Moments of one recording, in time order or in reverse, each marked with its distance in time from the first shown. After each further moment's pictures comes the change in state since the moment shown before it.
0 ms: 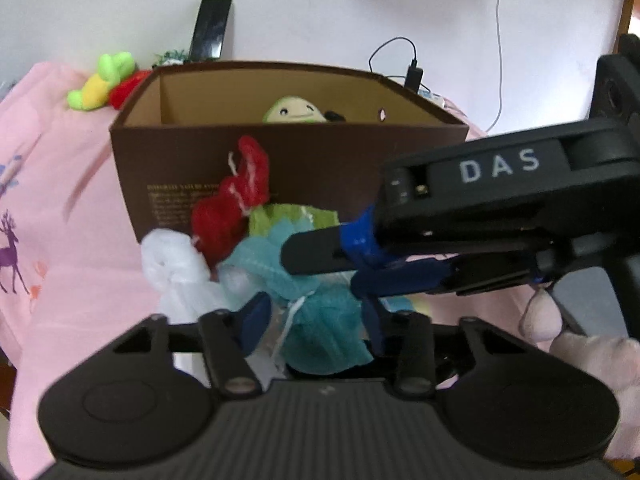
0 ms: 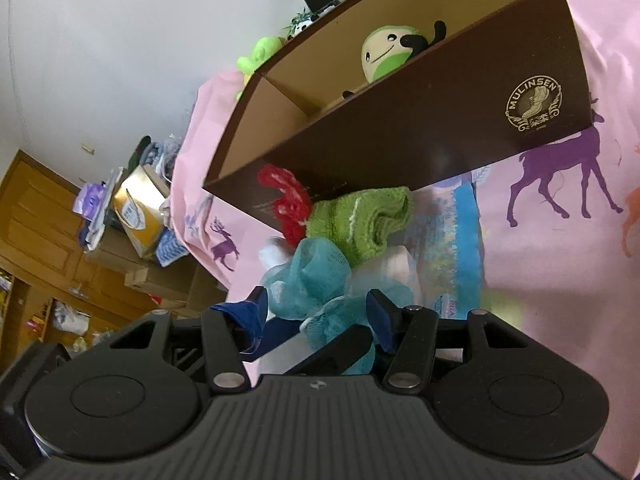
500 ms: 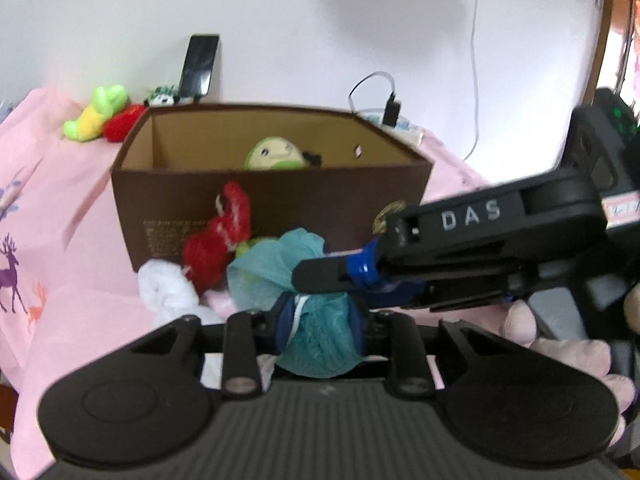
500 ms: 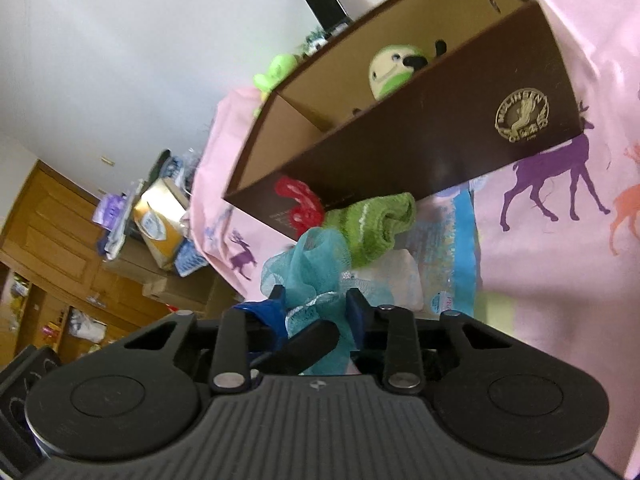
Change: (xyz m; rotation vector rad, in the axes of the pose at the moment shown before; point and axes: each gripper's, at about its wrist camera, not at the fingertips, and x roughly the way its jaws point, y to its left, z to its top) left arm -0.041 -0.014 0.003 0.020 -0.114 -0.044; right arm -0.031 -0.009 -0.006 0.002 -0.059 0.078
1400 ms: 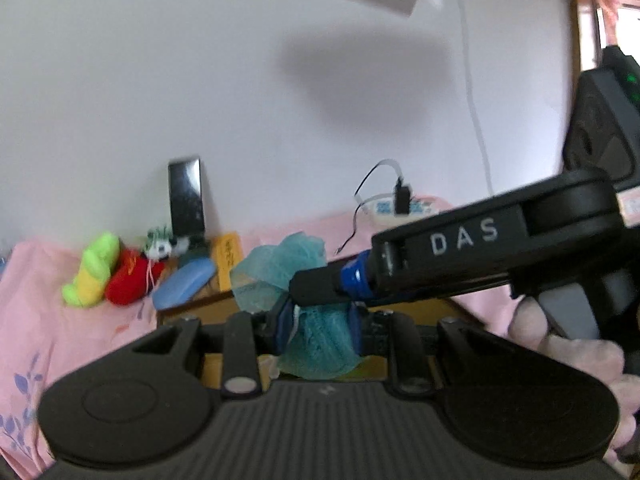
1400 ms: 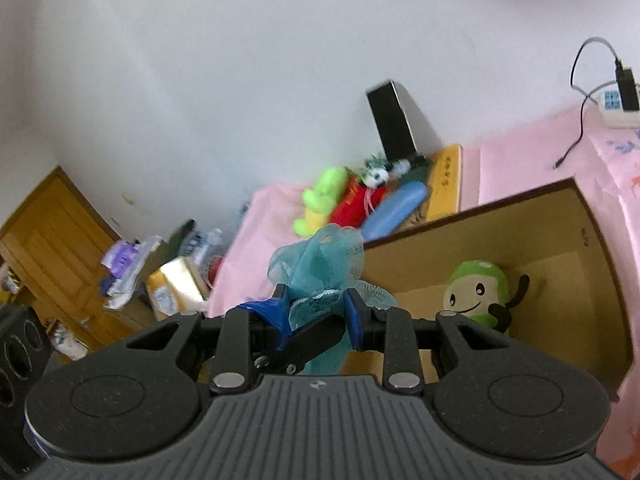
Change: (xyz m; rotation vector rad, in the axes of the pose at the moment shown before) left arm 0.038 0.031 0.170 0.213 -0.105 0.029; right arm 0.028 0.064 0.144 -0.199 -0.184 -0.010
